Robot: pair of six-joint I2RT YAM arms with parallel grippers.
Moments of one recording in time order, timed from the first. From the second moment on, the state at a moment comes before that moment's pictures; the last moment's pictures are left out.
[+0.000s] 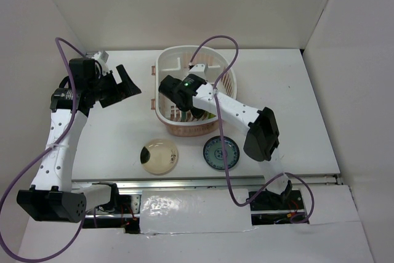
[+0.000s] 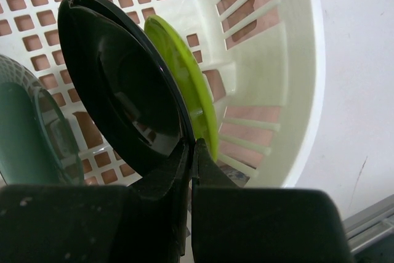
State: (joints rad) left arm -0.01 1.19 1.39 -0.89 0.29 -0.45; right arm 0.92 2.08 2.04 -1.34 0.92 0.98
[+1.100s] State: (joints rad) left arm -0.01 1.19 1.39 -0.90 0.29 -0.45; right arm 0.96 2.12 2.07 -1.35 0.92 1.05
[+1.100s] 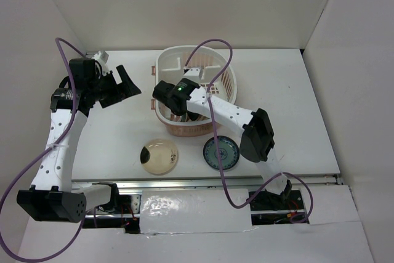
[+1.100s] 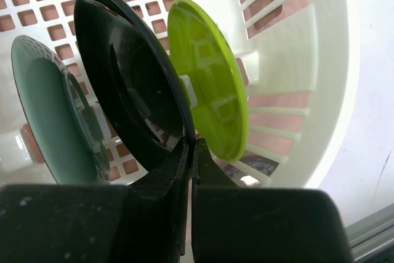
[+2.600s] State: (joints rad) left arm -0.01 1.19 1.40 -0.90 0.29 -0.45; right arm 1.03 2.12 2.09 -1.35 0.88 1.09
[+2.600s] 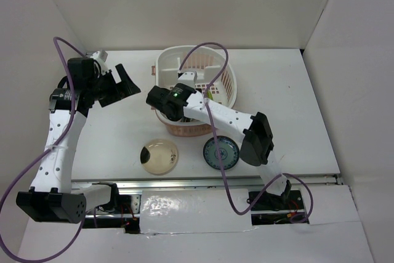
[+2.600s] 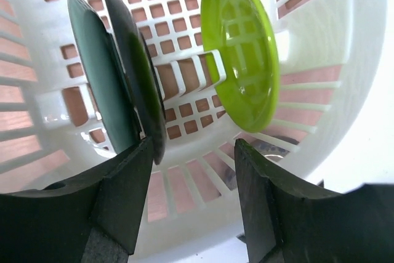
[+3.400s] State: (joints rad) left arm -0.01 1.18 1.40 -0.89 0.30 -0.45; right arm 0.86 0.87 1.07 -0.87 0.61 0.96
